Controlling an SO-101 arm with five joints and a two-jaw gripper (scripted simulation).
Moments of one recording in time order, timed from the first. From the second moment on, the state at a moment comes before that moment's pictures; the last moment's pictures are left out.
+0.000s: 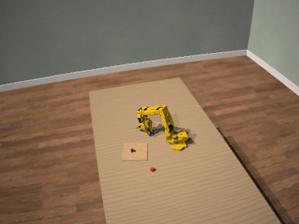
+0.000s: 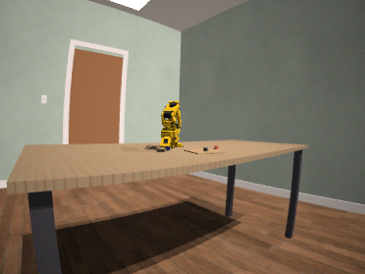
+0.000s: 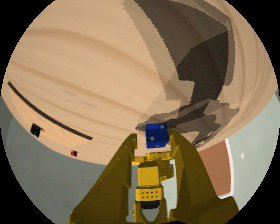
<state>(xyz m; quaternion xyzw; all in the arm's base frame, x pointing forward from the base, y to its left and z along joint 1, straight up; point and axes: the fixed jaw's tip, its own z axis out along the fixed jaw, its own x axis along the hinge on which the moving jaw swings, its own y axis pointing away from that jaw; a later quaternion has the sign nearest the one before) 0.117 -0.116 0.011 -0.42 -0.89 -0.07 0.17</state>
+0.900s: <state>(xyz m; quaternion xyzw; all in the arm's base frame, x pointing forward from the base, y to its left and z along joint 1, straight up) 0.114 -0.119 0.011 -0.42 -0.89 -0.07 0.17</state>
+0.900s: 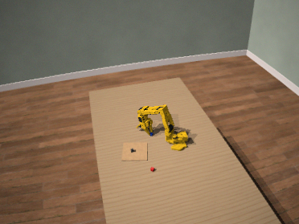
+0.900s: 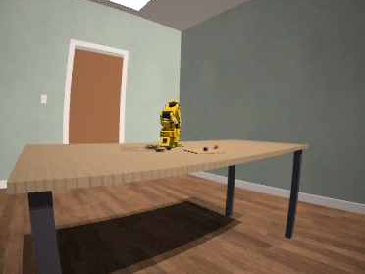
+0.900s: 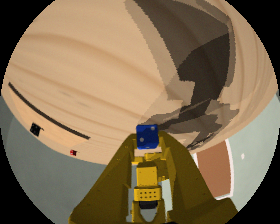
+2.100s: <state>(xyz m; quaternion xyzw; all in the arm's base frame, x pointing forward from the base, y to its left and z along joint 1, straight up) 0.111 -0.116 0.048 -0.42 -0.90 -0.02 0.05</state>
